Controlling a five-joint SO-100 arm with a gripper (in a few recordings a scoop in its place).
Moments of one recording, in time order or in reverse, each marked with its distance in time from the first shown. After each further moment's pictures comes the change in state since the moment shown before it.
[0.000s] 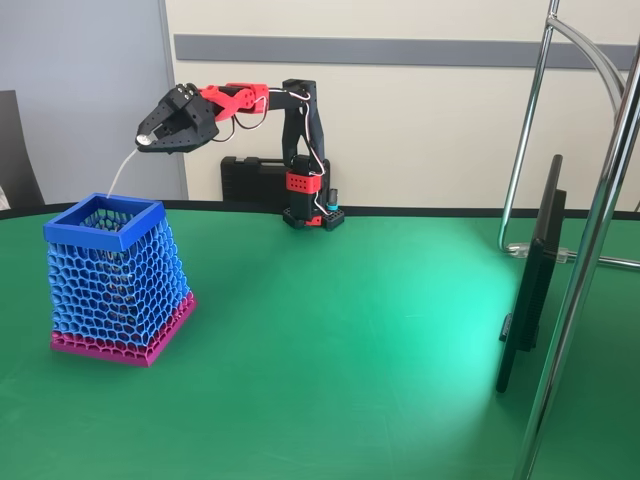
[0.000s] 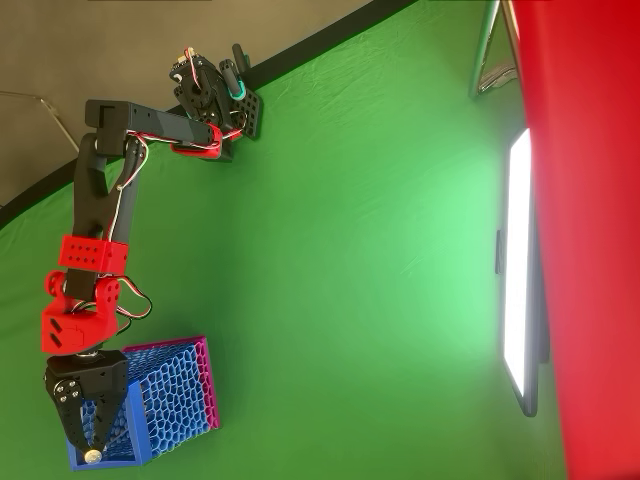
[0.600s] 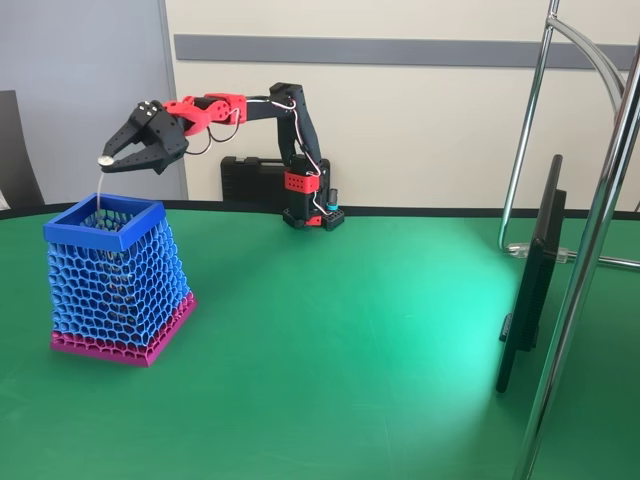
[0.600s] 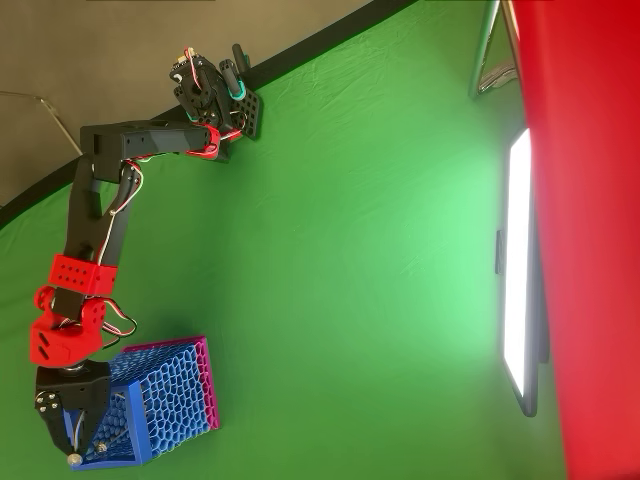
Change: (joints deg) arm 6.5 -11.3 -9.9 3.3 10.6
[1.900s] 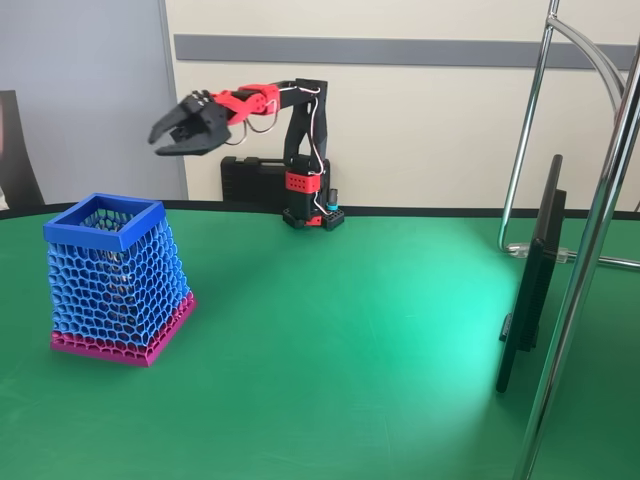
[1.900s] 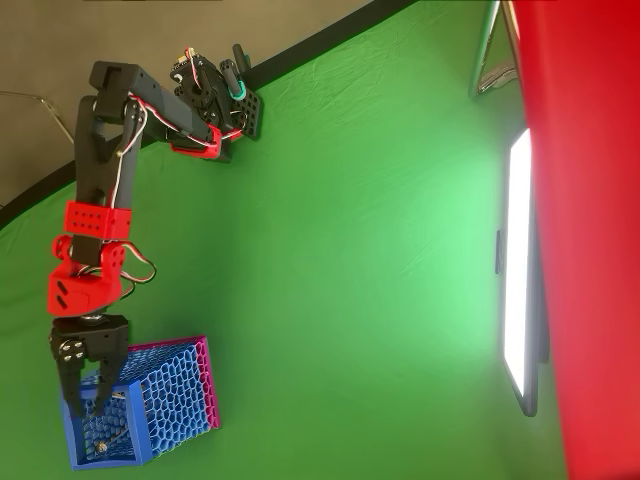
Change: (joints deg) arm -6.7 31.2 37.4 -9.6 -14.4
